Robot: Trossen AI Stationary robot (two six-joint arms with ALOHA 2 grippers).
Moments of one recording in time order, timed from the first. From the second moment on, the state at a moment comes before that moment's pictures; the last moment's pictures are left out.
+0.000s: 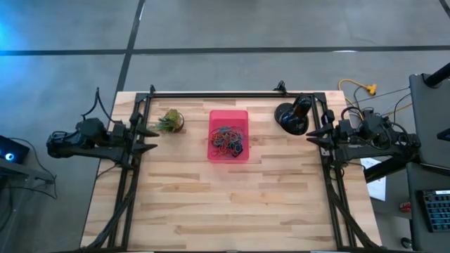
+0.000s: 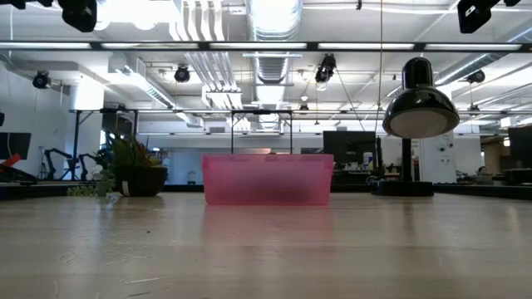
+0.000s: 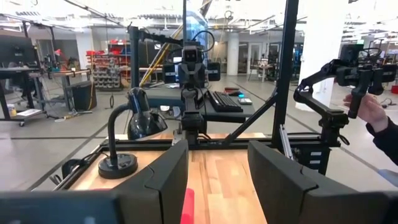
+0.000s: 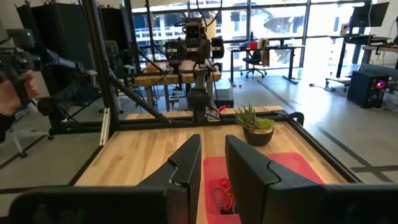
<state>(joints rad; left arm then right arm) -0.09 0.19 0.53 -0.29 -0.05 -0.01 0.07 0.18 0.60 -0.44 0.05 0.10</state>
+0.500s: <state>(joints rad) -0.09 0.19 0.52 -0.29 -0.05 -0.02 0.07 0.18 0.60 -0.44 0.05 0.10</state>
